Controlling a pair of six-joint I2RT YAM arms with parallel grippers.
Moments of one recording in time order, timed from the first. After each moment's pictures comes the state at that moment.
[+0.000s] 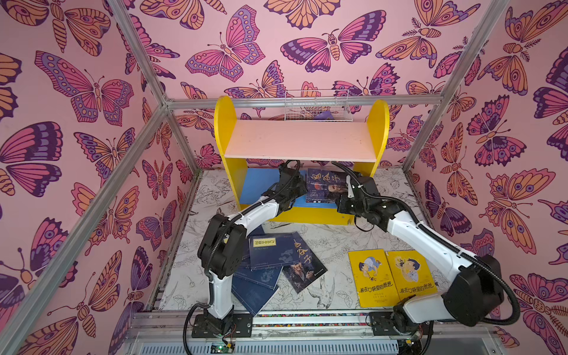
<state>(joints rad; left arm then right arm) -0.55 1.92 1.45 -0.07 -0.05 -0.81 0.50 1.40 1.17 -0.47 0.05 0.52</state>
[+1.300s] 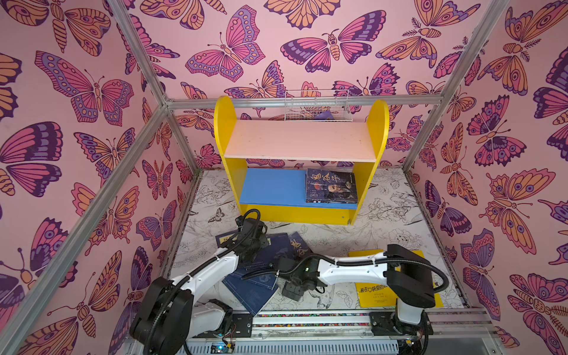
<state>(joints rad) -0.42 1.20 0.60 -0.31 -0.15 -0.91 1.30 1.89 1.21 -0.62 0.26 0.04</state>
